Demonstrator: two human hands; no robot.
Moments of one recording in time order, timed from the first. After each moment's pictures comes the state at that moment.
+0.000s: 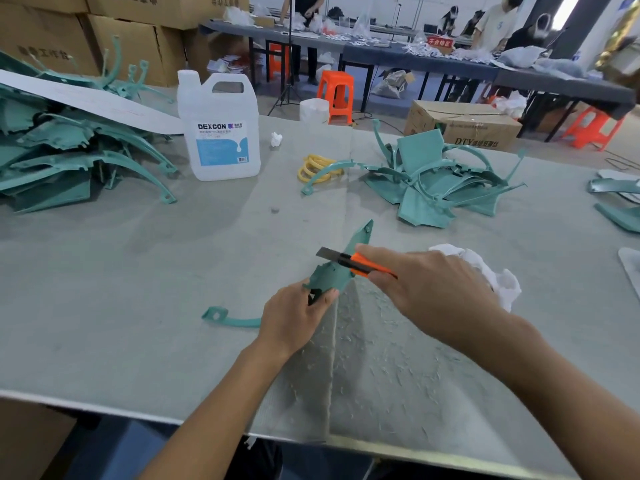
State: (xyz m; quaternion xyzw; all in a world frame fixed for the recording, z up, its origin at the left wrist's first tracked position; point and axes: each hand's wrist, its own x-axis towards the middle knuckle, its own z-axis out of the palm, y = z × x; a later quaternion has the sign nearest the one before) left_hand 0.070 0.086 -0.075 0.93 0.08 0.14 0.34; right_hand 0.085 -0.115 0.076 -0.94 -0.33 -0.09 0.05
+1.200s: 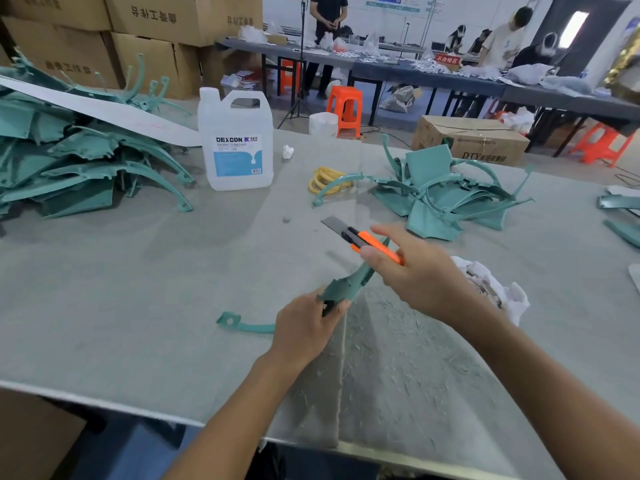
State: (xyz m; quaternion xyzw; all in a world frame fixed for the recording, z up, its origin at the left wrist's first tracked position) left_hand 0.064 0.077 -0.064 0.94 0.10 0.14 0.29; right_hand 0.113 -0.093 0.071 -0.93 -0.25 0.00 0.27
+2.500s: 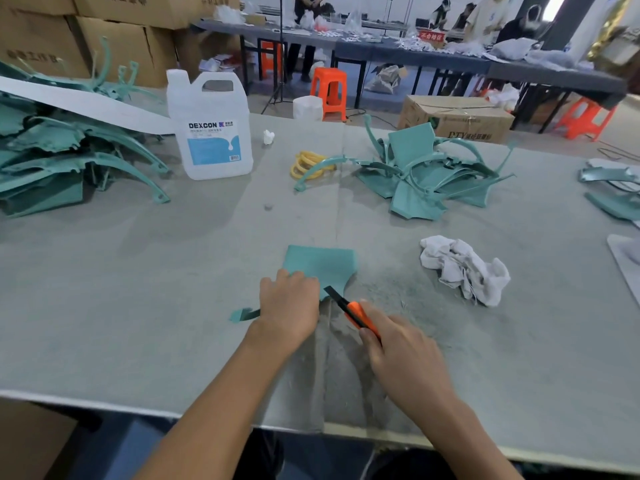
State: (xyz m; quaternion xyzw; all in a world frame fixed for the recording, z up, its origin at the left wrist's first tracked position) left_hand 0.063 0.067 -0.025 1.00 0.08 0.01 0.04; right_hand 0.040 -0.123 -0.036 -0.97 -0.19 -0.01 0.18
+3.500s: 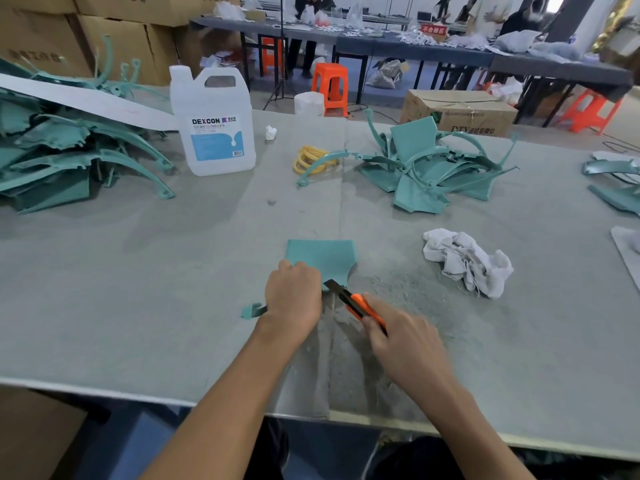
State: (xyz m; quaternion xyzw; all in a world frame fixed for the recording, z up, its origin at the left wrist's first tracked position) left_hand 0.061 0.065 -0.023 1.00 0.09 0.04 0.02; right_hand 0.038 -0.116 -0.028 -0.96 -0.17 0.00 0.22
